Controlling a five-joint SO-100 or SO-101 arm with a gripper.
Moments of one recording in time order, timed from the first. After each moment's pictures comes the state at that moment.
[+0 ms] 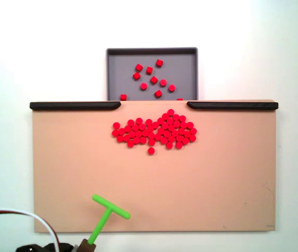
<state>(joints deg) -17.7 97.7 103.1 86.7 -36.1</state>
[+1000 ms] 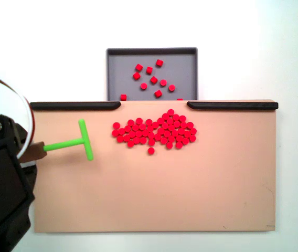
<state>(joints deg) -19.9 61.1 51.6 92.7 10.0</state>
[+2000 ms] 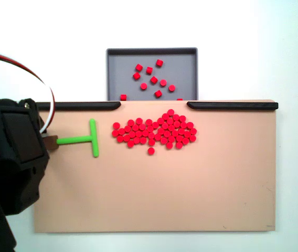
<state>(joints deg) -19.2 45.4 40.2 94.3 15.6</state>
